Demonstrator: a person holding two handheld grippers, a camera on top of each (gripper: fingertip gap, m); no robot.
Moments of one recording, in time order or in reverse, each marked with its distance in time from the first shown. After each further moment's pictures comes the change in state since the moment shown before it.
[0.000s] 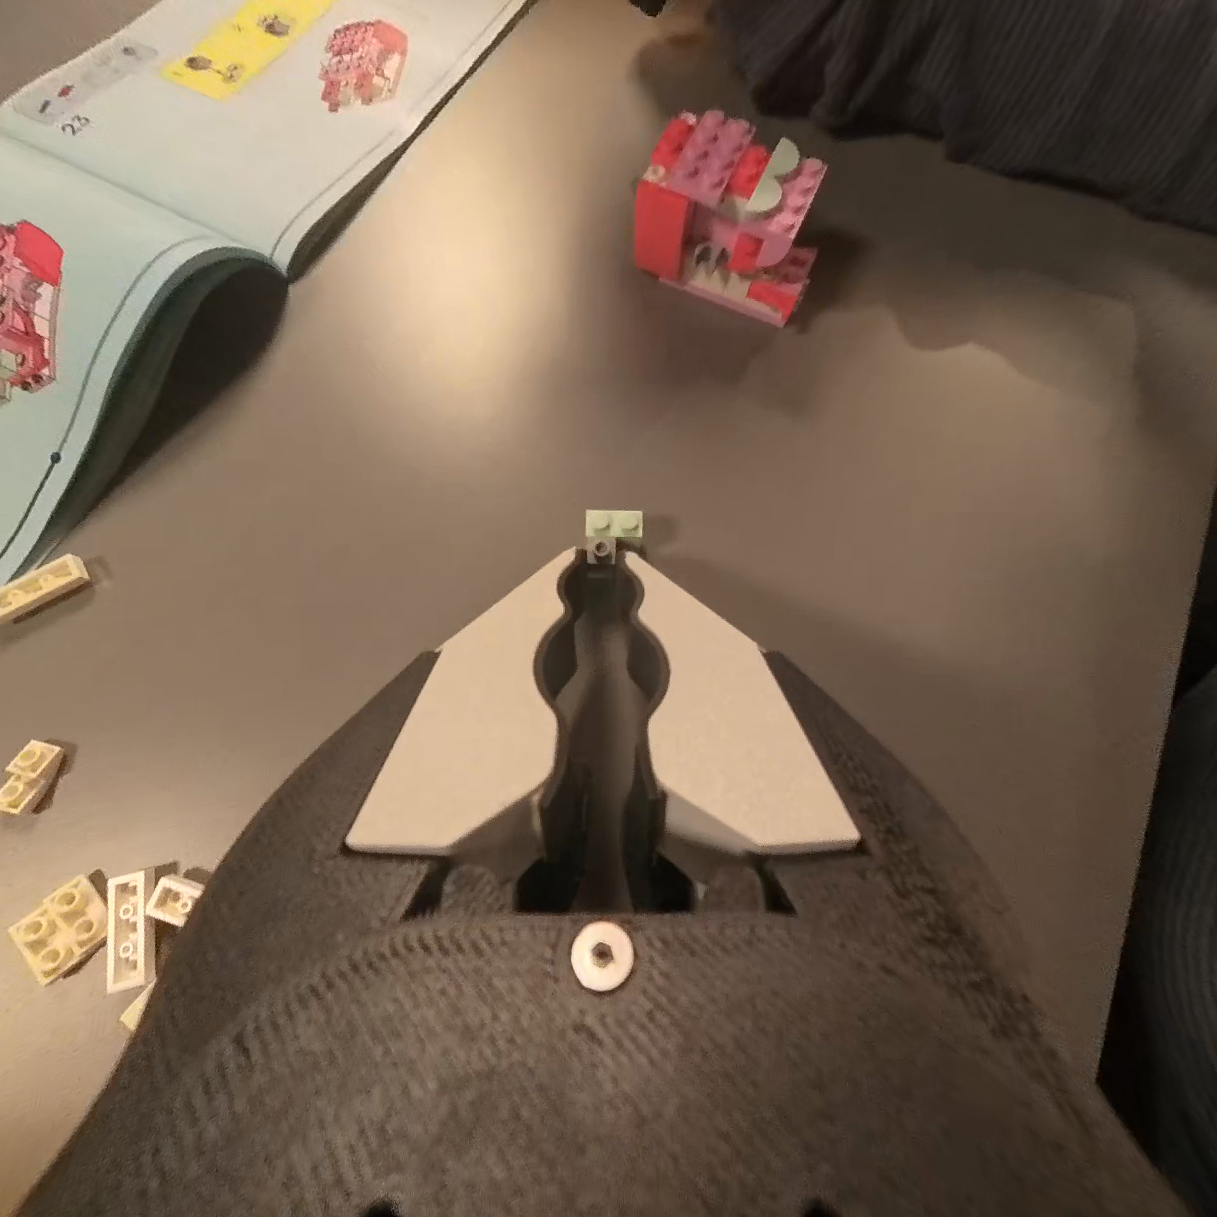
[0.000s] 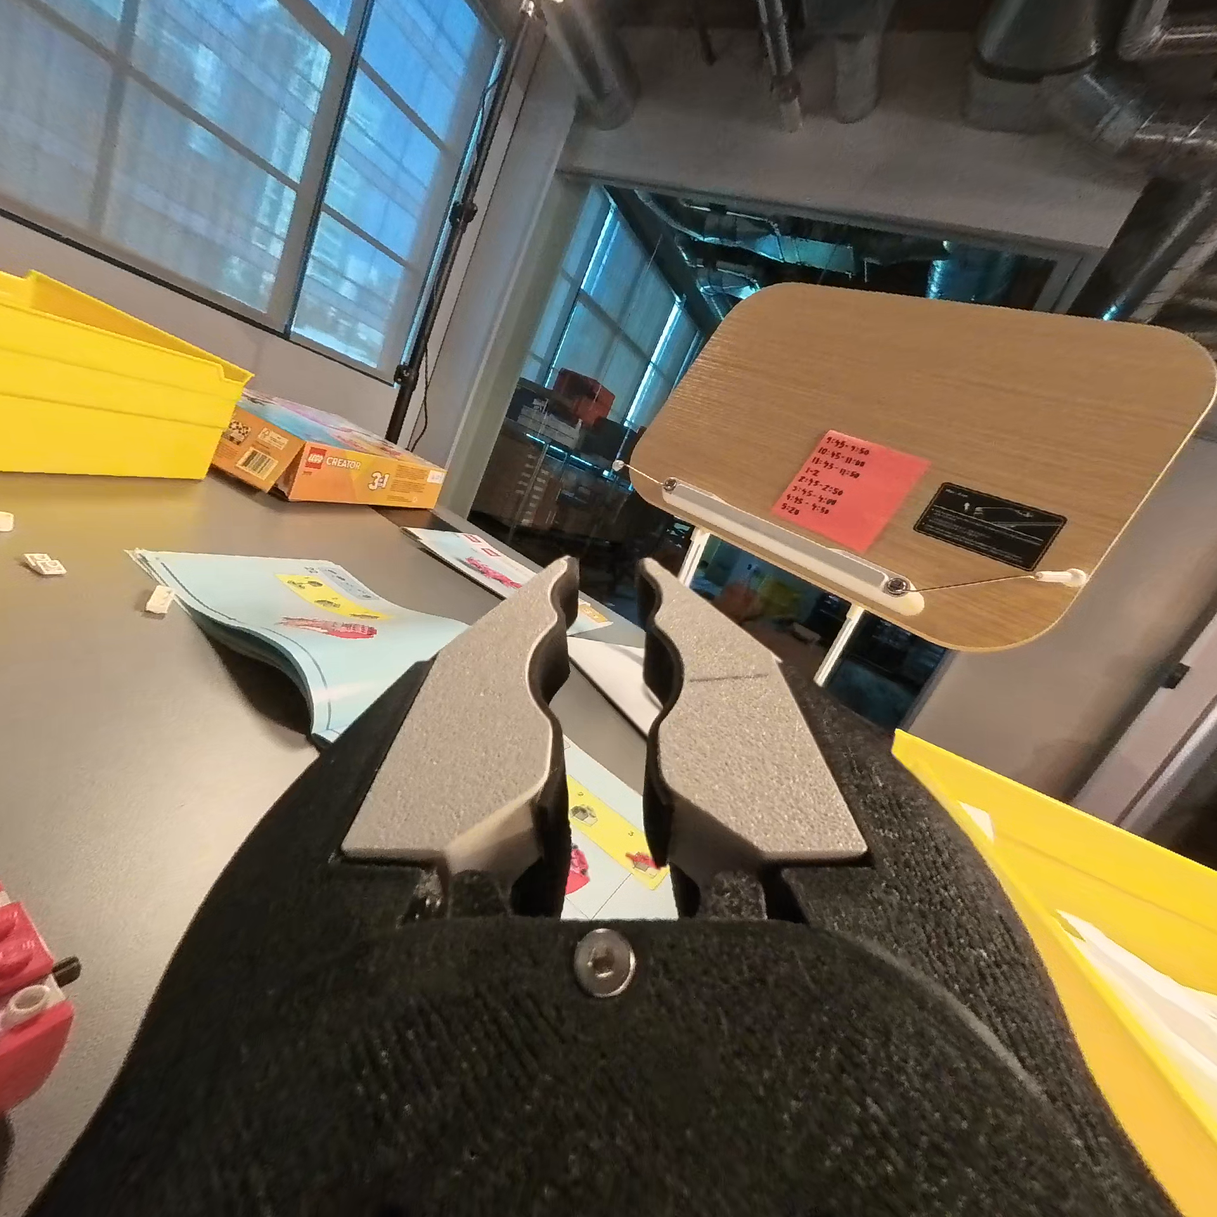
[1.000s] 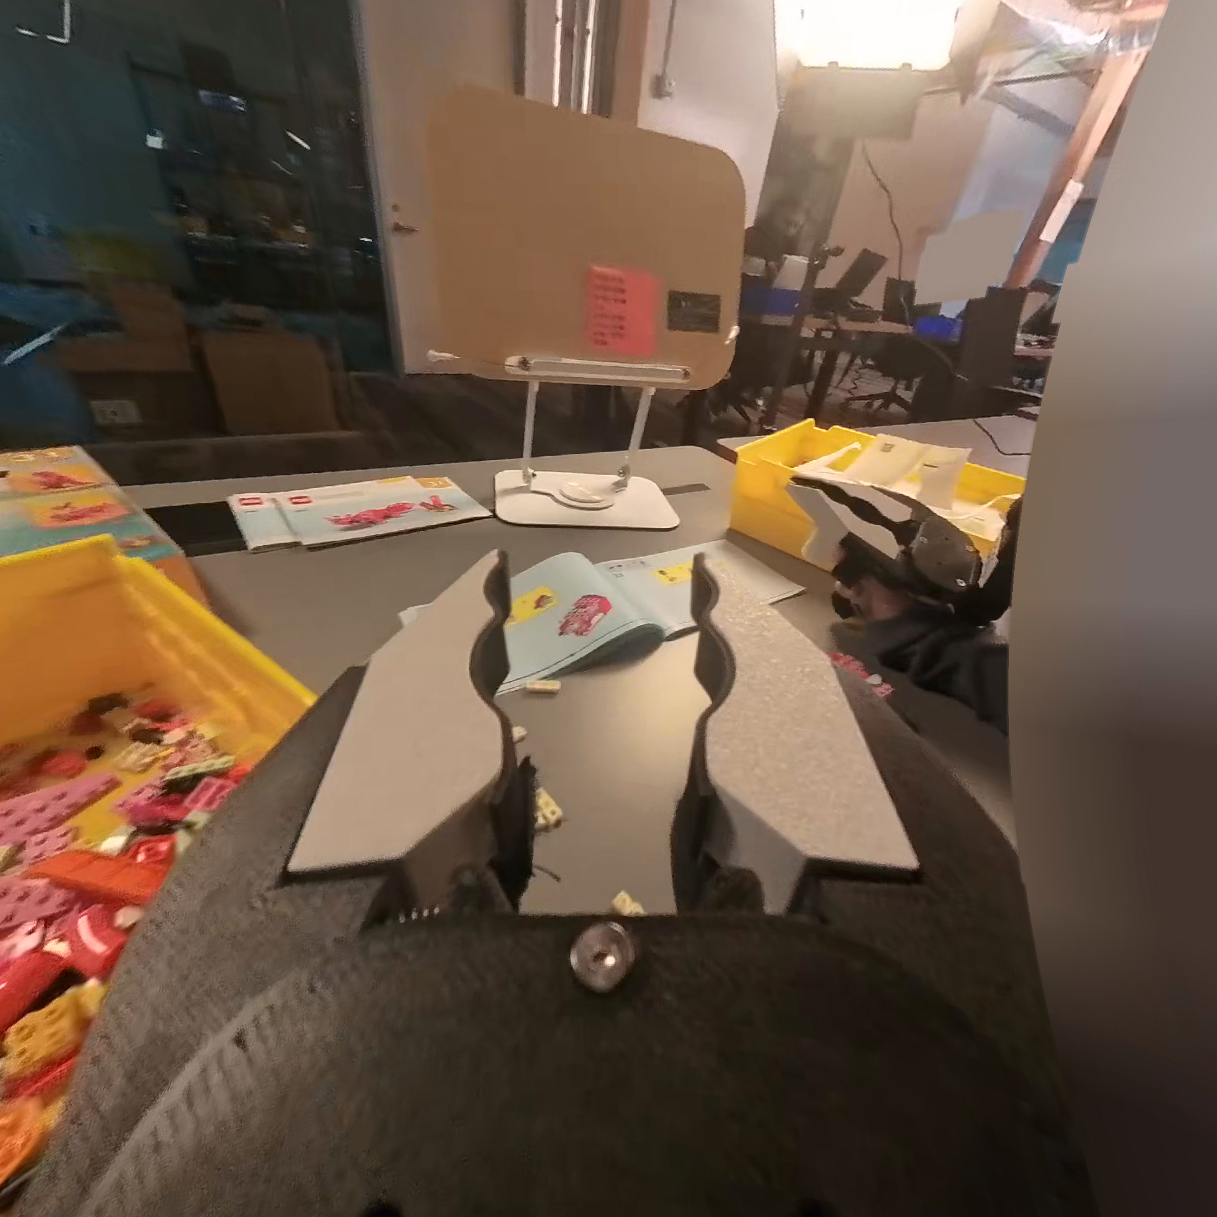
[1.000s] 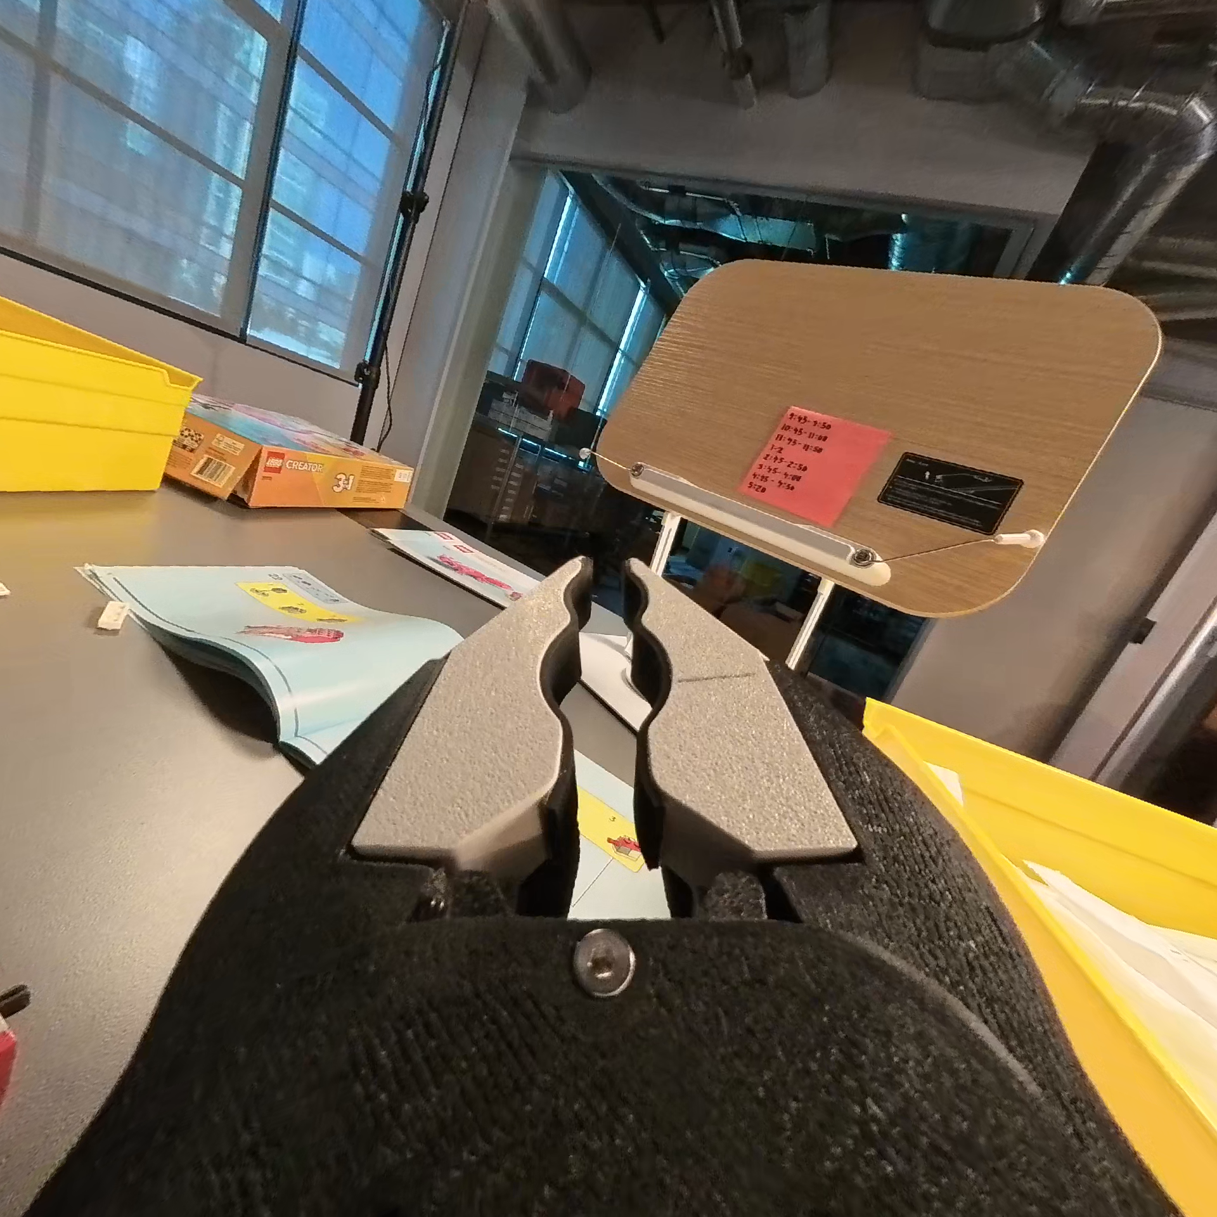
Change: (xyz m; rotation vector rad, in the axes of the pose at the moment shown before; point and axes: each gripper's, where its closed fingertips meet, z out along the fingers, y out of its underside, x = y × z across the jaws) left arm -0.058 -0.070 -0.222 0.718 -0.478 -0.268; right arm 0.014 0.005 -0.002 -0.018 0.059 0.035
